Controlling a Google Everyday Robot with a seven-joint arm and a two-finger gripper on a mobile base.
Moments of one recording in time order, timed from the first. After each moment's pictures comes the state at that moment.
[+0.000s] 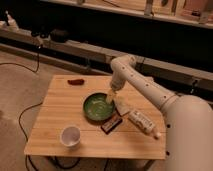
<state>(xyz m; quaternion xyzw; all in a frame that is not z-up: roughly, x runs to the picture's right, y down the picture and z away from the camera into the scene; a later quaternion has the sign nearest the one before) 0.071 0.046 0.907 -0.02 -0.33 -0.89 0.31</state>
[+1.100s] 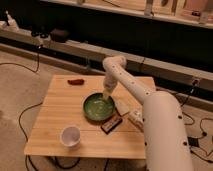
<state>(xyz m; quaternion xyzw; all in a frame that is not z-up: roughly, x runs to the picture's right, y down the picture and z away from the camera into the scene) 0.029 0.055 0.949 -0.03 -0.38 -0.89 0.27</state>
